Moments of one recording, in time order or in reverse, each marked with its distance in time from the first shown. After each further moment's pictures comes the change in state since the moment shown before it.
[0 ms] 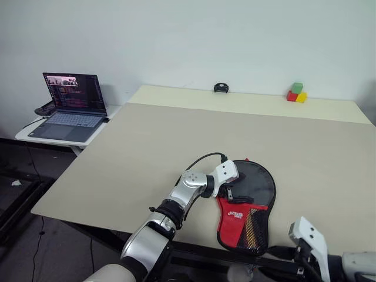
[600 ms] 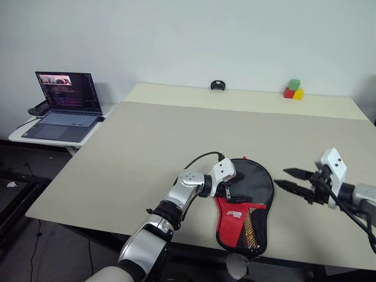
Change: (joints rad) left arm 0.050 0.039 0.037 -0.179 -0.066 0.127 -0.082; right arm -0.587 0.077 0.042 0.593 -0.159 -0.268 0.004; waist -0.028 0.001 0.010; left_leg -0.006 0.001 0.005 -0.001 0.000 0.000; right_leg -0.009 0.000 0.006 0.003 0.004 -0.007
